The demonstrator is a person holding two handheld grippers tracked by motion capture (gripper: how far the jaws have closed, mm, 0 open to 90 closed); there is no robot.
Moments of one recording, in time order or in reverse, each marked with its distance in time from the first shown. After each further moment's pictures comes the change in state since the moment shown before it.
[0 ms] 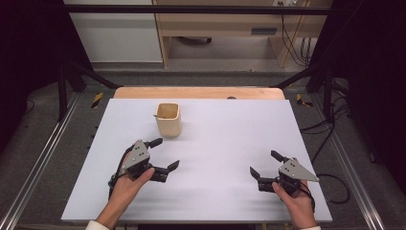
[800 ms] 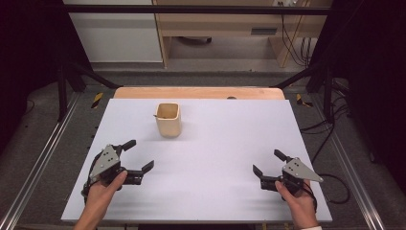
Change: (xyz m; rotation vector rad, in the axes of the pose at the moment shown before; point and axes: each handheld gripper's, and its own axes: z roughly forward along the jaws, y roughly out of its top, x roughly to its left) left arm 0.025 -0.011 -0.064 -0.059 0.109 -0.017; right arm -0.006 0.000 -0.004 -0.020 -0.023 0.026
